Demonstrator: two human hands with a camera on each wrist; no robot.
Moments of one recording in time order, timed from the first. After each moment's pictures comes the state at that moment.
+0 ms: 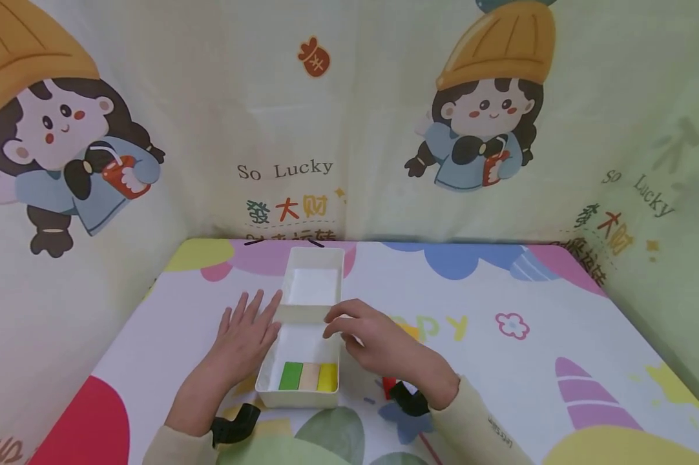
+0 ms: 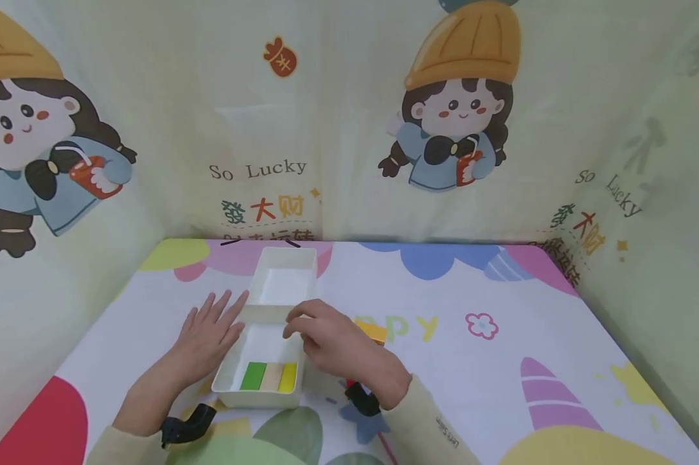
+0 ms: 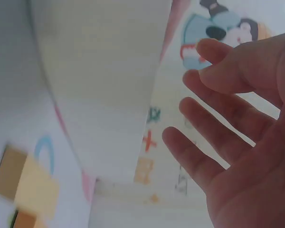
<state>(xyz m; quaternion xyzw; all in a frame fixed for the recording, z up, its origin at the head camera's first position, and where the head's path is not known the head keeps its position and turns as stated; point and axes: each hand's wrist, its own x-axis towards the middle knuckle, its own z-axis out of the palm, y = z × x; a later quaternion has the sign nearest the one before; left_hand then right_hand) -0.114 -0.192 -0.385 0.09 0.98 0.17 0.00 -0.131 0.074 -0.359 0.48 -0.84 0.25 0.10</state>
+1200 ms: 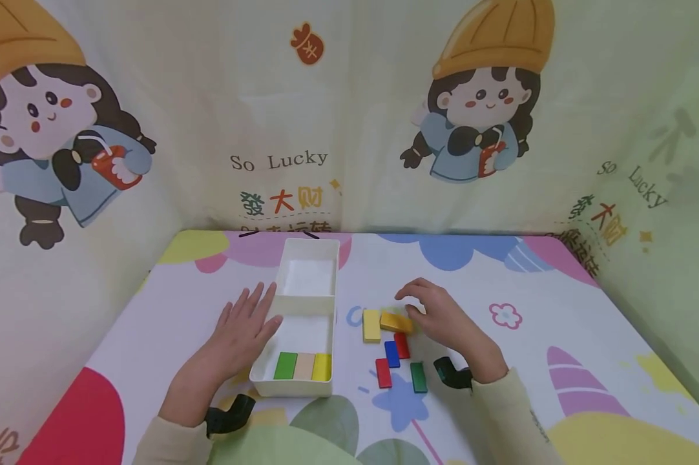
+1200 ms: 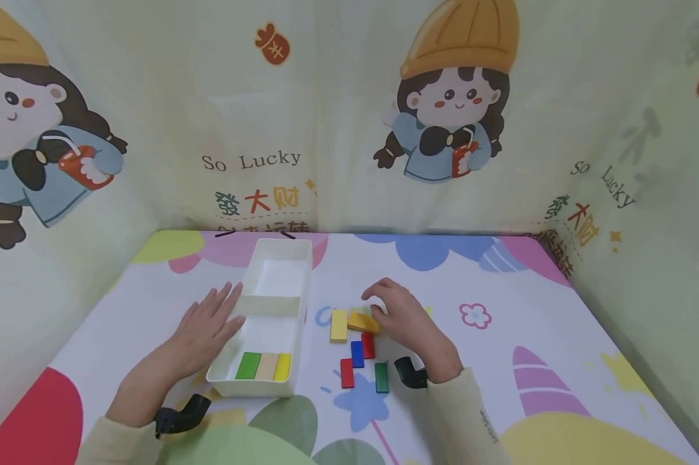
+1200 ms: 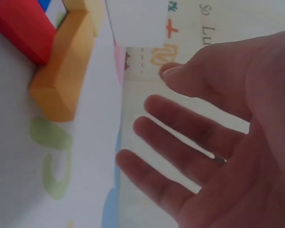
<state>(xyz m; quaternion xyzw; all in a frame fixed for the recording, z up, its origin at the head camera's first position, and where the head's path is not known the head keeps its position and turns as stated) -0.113 -0.192 -0.381 0.11 0.97 0.21 0.04 -0.161 0.167 -0.380 0.22 -0.93 0.29 0.01</state>
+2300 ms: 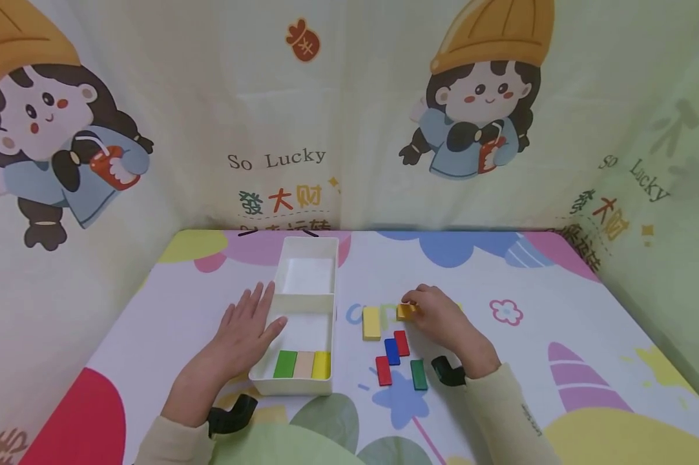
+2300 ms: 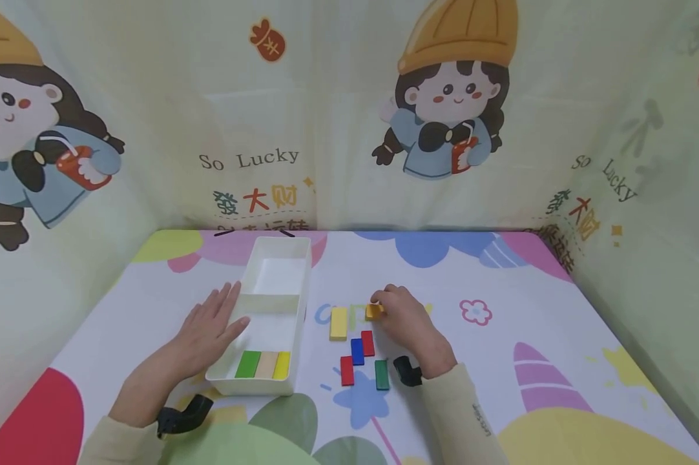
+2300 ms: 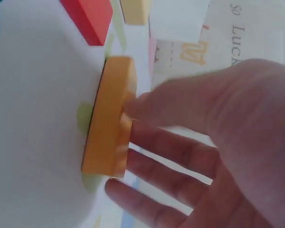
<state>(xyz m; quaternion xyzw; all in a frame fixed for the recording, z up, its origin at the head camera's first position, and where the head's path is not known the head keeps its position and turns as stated) -0.116 -0.186 -0.380 0.10 0.97 0.21 0.06 -0.166 0.164 -0.396 0.16 -0.97 0.19 -0.01</state>
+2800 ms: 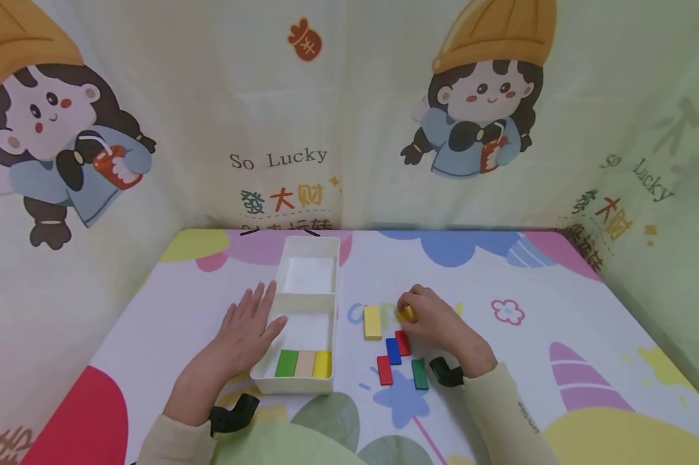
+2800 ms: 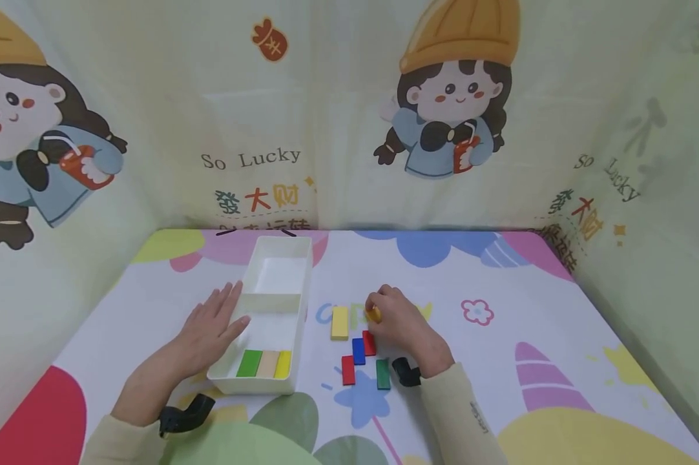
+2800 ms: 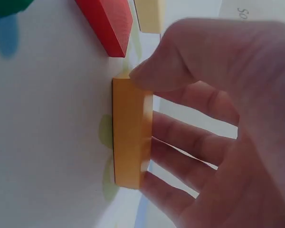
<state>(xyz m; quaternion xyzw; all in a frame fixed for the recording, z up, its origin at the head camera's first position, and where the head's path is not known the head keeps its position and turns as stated) -0.115 -0.186 -0.378 0.10 0.97 0.22 0.07 -0.167 0.159 -0.400 0.18 -0.96 0.21 -0.04</state>
